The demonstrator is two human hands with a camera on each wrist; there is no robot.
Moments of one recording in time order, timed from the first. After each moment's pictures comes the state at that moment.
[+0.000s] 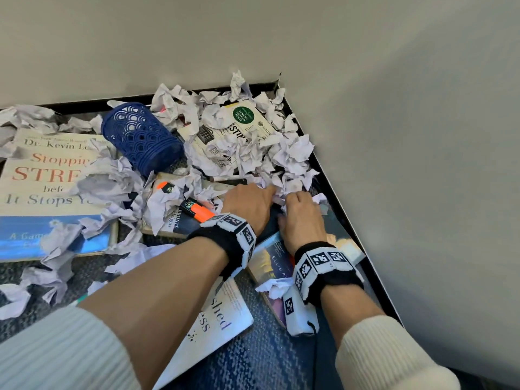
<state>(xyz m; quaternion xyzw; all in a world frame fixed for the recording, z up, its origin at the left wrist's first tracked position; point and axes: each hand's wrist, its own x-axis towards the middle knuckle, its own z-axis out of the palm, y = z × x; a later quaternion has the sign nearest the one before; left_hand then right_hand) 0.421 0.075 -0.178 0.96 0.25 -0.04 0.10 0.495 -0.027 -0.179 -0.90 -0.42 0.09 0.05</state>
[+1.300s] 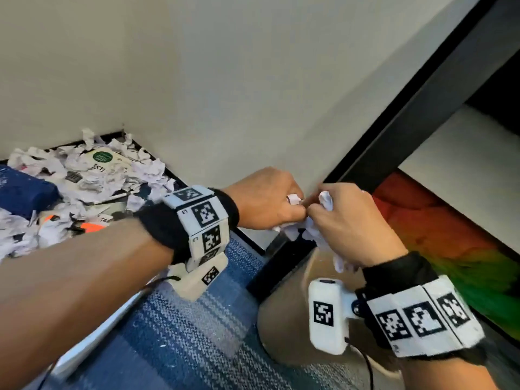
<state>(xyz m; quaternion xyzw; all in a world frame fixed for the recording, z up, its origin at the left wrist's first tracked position) 0.316 -0.134 0.127 0.90 -0.19 0.03 0.39 0.303 -0.287 0.176 -0.97 -0.20 -0.01 0.16</state>
